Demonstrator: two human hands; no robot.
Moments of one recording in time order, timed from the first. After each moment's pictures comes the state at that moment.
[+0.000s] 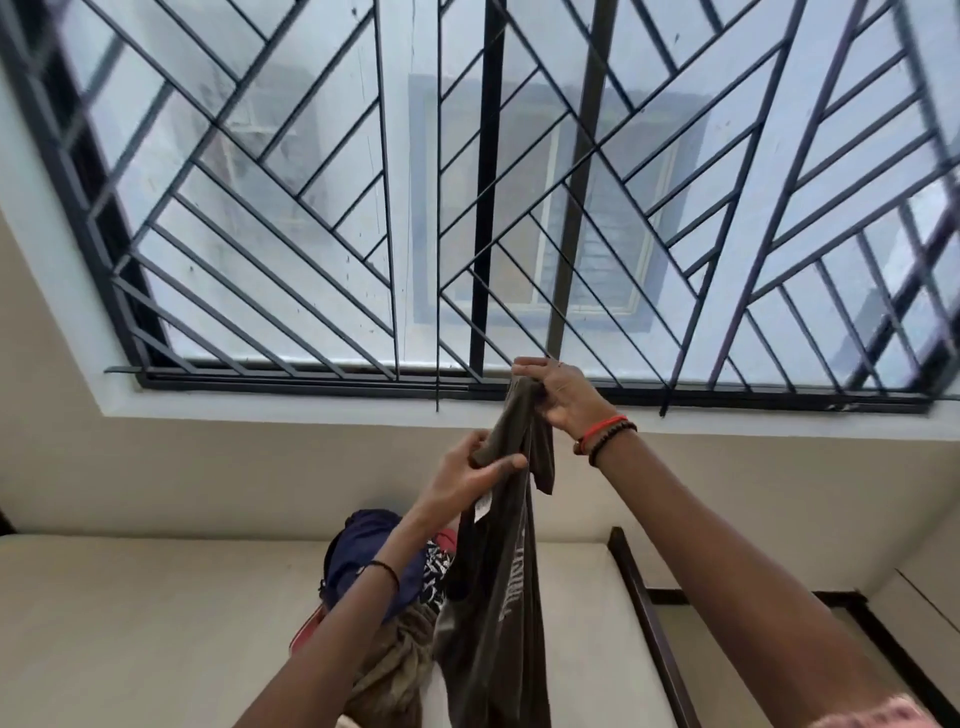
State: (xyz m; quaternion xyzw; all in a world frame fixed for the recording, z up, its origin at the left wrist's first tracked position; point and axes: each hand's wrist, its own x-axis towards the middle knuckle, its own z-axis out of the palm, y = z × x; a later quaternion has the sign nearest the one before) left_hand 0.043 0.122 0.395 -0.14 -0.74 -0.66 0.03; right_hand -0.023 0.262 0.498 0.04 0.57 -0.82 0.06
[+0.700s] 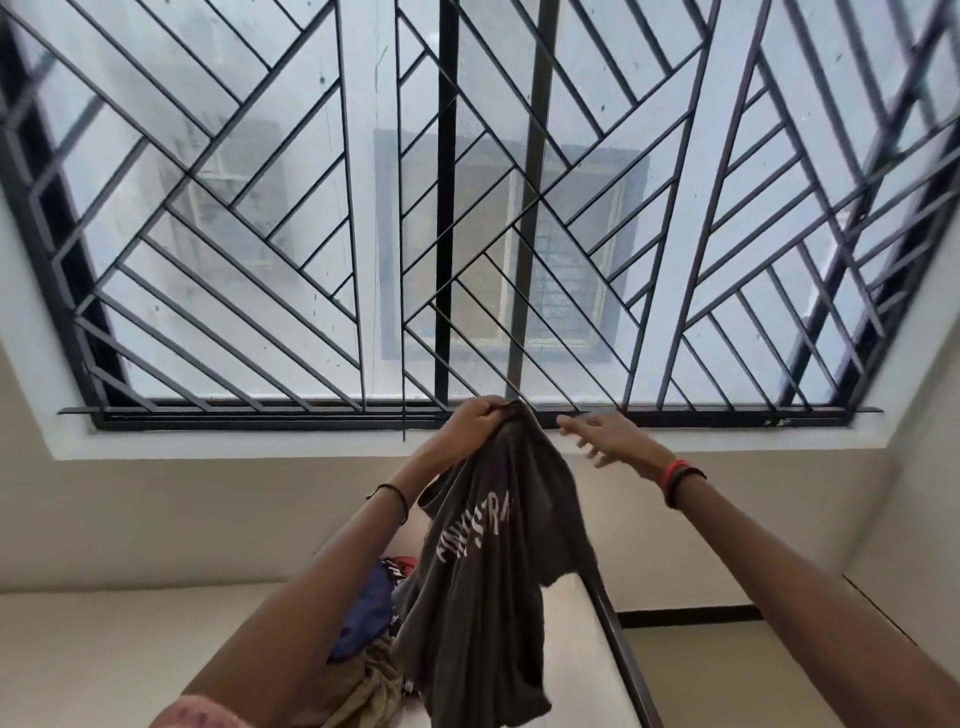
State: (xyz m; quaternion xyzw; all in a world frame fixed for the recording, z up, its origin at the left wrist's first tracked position) left_hand 0.038 0.174 0.493 -0.24 -0.80 -0.55 0.01; right_hand 0.044 0.398 0.495 -0.03 0.89 -0.46 0.04
